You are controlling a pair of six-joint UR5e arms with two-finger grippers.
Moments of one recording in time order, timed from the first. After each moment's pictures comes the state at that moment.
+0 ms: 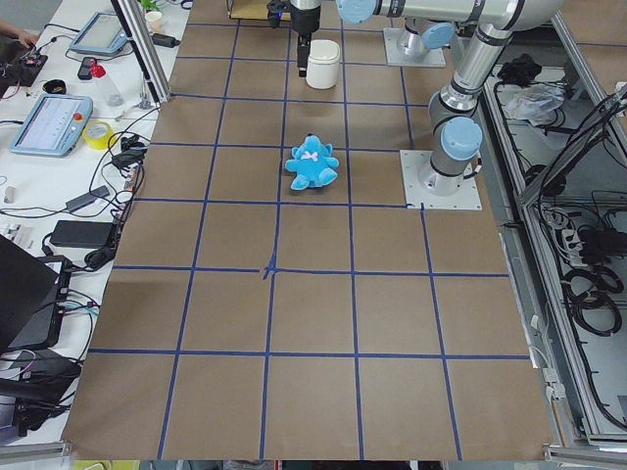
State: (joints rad) left arm -1.58 -1.51 -1.59 -1.58 1.60 0.04; right arm 1.75 -1.49 1.76 -1.67 -1.56 0.21
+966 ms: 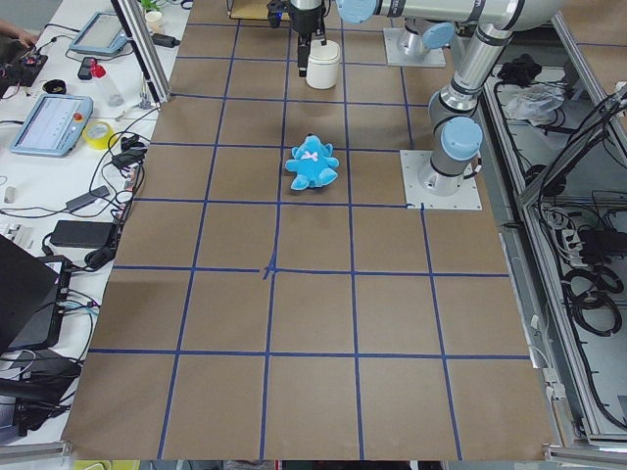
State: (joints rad) left arm -1.58 -1.51 -1.59 -1.58 1.60 0.04; right arm 1.75 -1.44 1.85 -1.71 -1.57 0.20
